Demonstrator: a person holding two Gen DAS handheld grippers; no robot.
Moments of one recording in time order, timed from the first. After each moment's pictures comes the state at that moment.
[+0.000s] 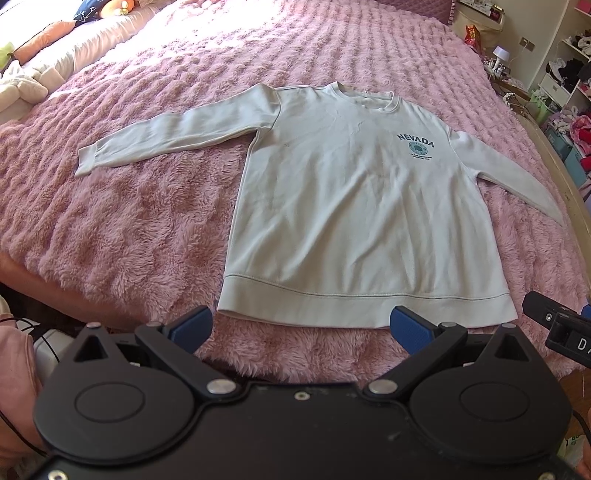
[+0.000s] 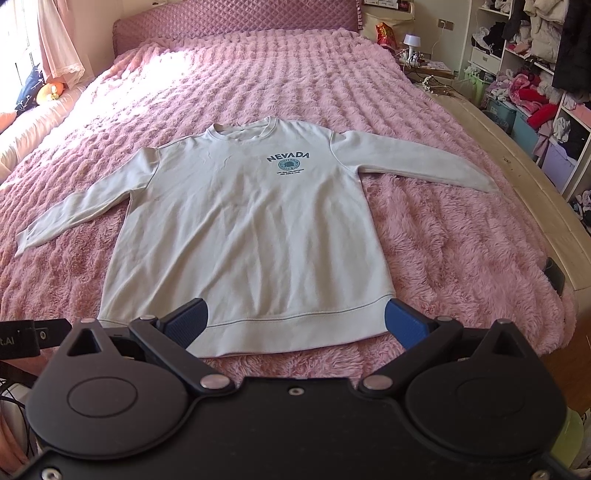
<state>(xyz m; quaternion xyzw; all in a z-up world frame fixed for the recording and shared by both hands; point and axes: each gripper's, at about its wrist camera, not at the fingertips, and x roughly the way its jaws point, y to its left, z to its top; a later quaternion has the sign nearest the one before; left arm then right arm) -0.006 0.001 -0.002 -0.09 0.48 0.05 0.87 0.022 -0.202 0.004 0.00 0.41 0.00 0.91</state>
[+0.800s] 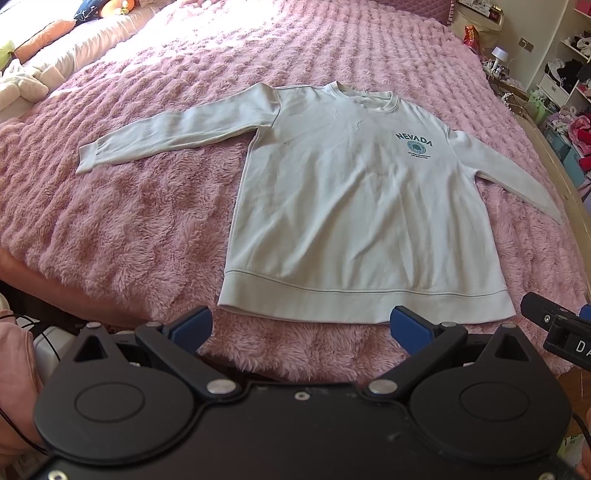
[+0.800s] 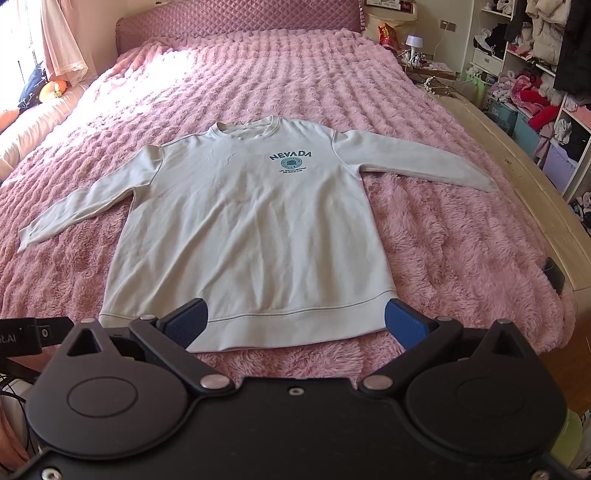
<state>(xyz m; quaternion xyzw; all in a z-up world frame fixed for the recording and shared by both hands) -0.012 -0.001 0.001 -0.09 0.49 0.05 0.87 0.014 -0.202 0.004 0.00 0.41 0.00 0.91</state>
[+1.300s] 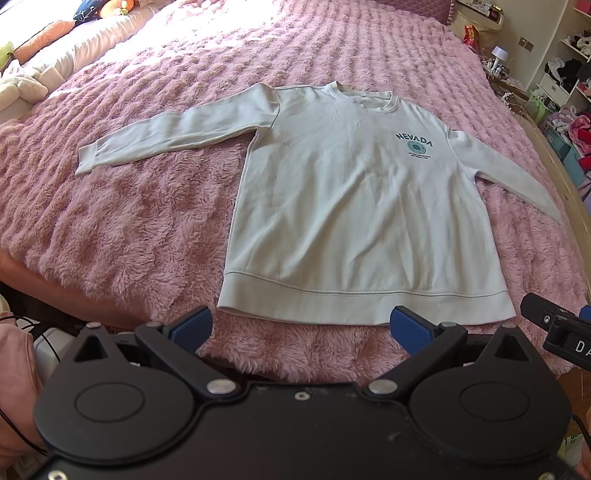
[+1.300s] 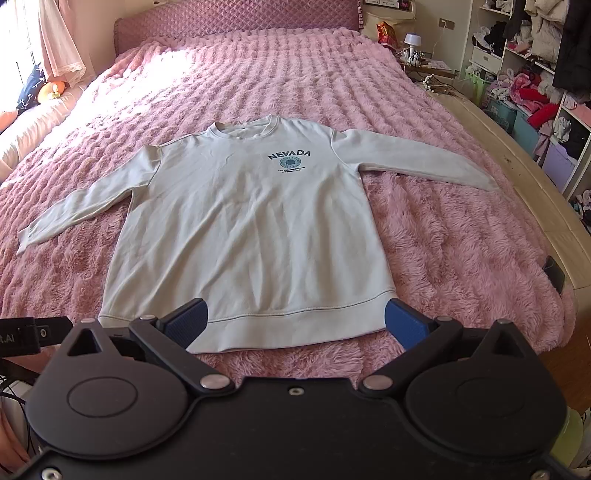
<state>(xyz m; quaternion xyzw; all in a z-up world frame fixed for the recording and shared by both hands) -0.011 -0.001 0.001 -0.09 0.49 0.05 0.87 0.015 -0.204 0.004 0.00 0.42 0.00 0.91</state>
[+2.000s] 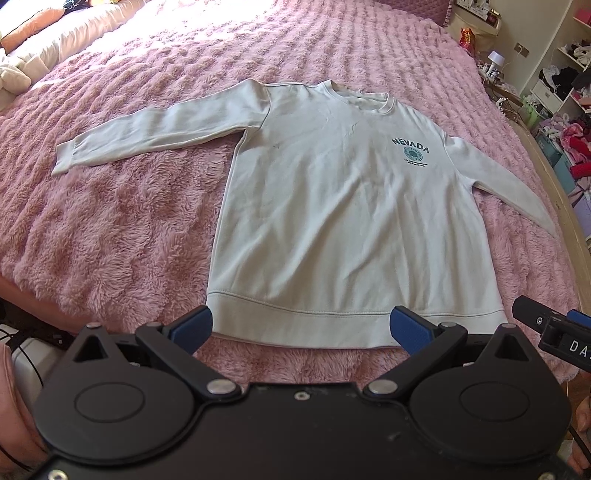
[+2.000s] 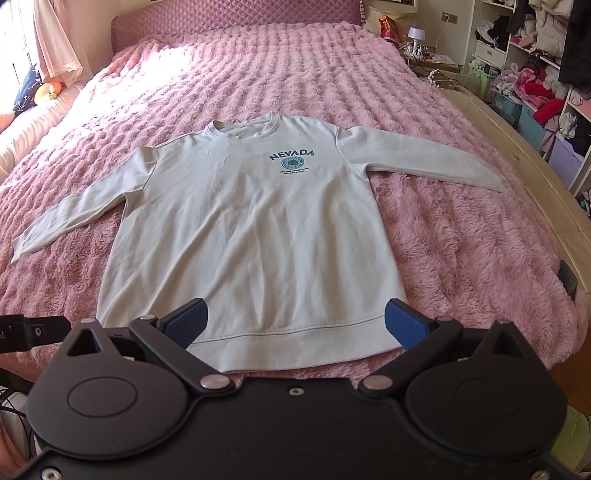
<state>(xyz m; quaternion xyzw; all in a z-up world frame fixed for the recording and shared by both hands) 0.034 0.019 -0.015 -0.11 0.49 0.02 0.87 0.056 -0.203 -0.009 0.01 0.42 0.01 0.91</state>
